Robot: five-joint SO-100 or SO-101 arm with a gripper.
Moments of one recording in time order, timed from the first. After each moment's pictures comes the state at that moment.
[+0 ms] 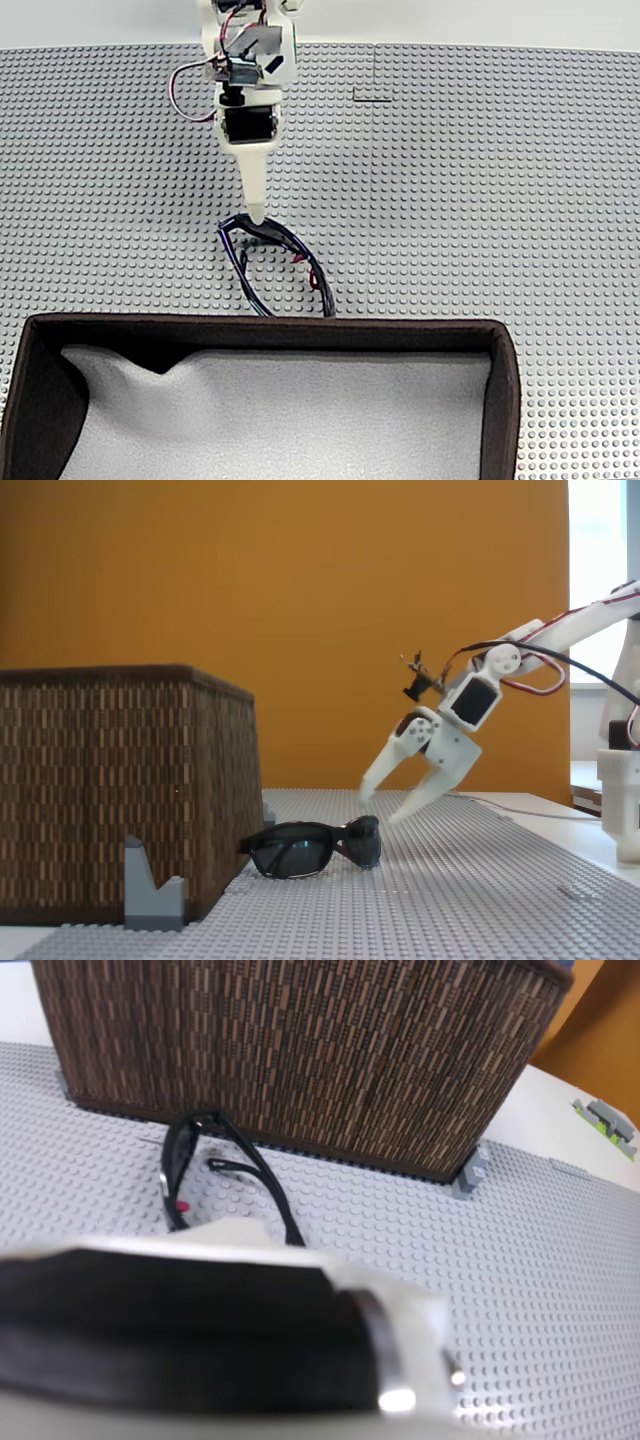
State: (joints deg) arm -7.4 101.7 127.2 26.0 13.7
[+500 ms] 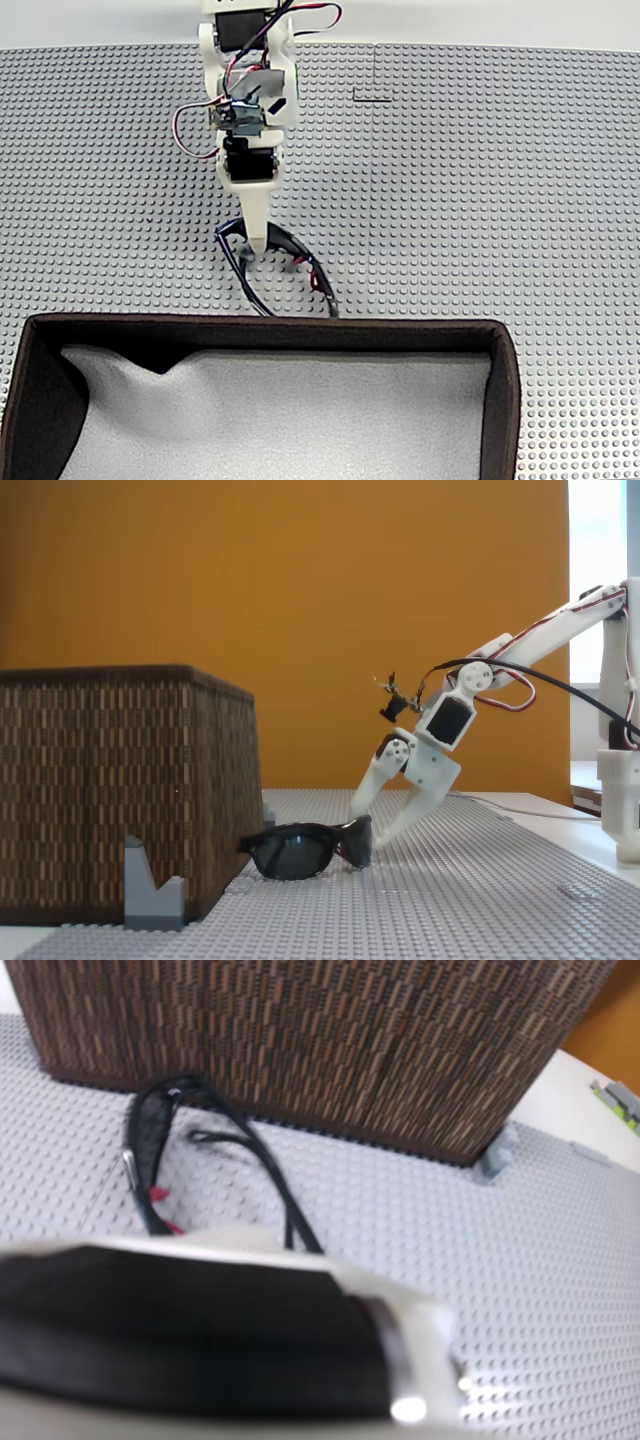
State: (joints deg) arm -6.8 90.0 120.2 25.7 15.9
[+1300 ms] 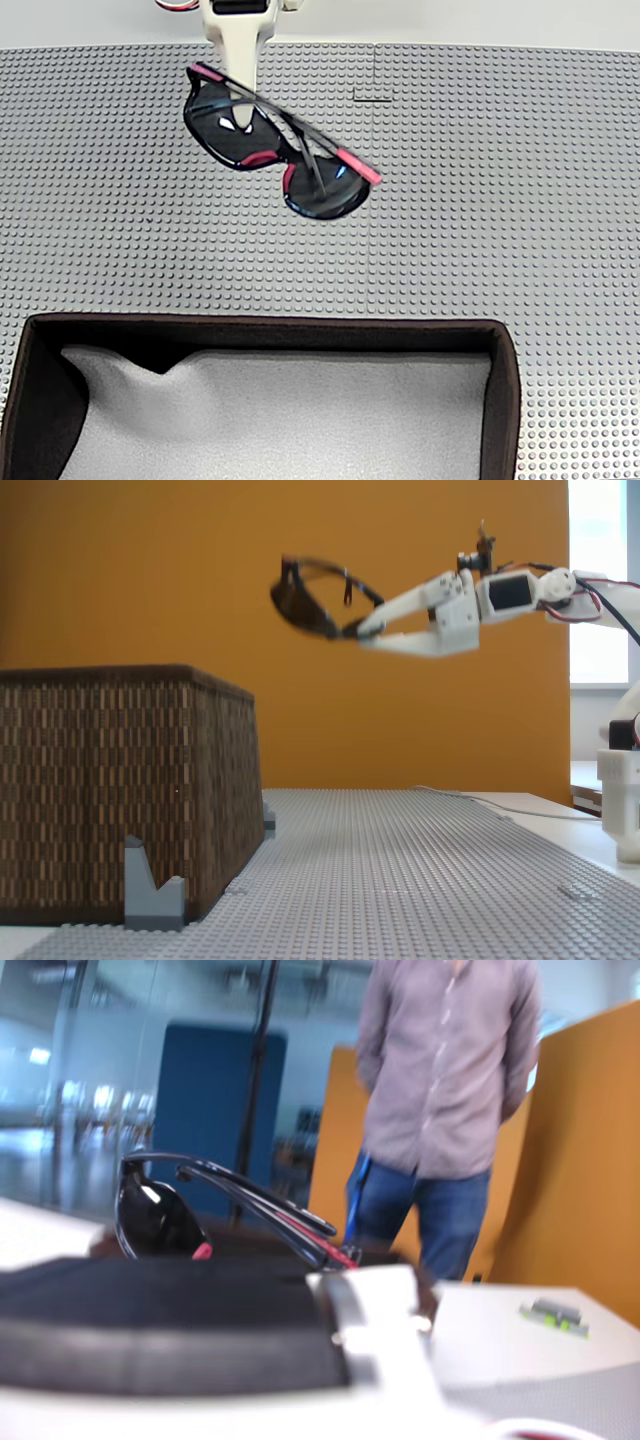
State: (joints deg) arm -8.2 132.0 123.8 15.6 9.1
